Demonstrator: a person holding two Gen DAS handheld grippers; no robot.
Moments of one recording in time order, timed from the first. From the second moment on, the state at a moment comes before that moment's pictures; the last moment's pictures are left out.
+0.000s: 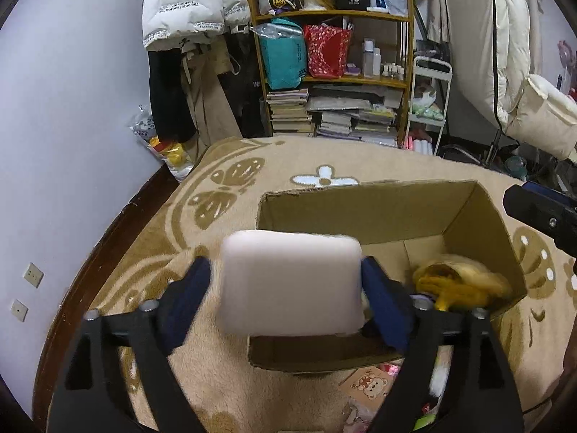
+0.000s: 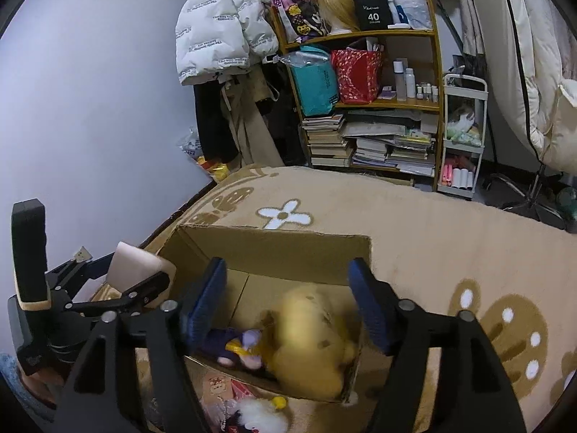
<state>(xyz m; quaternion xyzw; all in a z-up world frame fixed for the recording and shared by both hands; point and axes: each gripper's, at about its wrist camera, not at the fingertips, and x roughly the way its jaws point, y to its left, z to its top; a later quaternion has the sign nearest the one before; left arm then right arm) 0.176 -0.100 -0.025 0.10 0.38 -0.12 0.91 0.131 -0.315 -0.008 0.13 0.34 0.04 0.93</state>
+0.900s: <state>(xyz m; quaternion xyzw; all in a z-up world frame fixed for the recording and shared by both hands) 0.129 -0.052 0.014 0.08 0.37 -0.08 0.92 0.074 -0.307 0.017 0.15 0.33 0.04 0.93</state>
